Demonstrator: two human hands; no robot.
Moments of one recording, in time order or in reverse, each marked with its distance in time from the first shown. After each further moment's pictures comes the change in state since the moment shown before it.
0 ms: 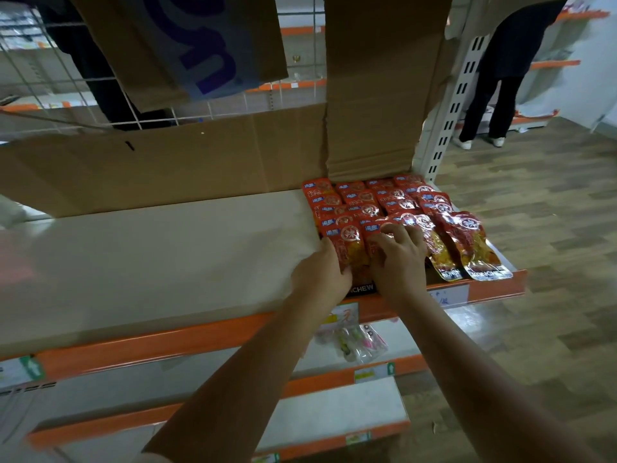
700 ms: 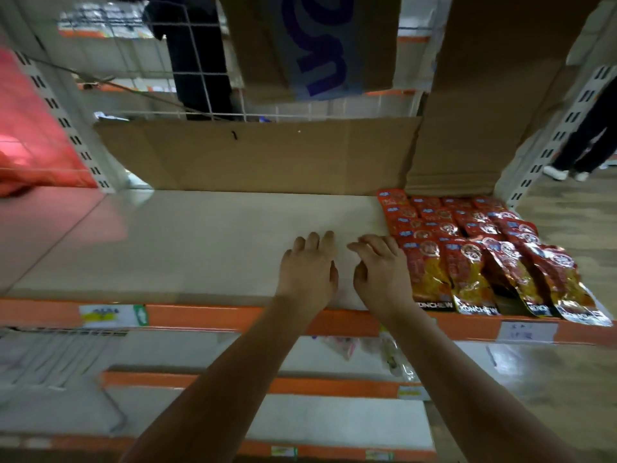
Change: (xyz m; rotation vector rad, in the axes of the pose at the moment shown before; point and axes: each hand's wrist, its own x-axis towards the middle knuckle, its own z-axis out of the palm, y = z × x) left_hand -0.034 -0.109 -0.066 0.289 0.220 0.073; right_hand -0.008 -0.114 0.055 0.068 -0.013 -0.395
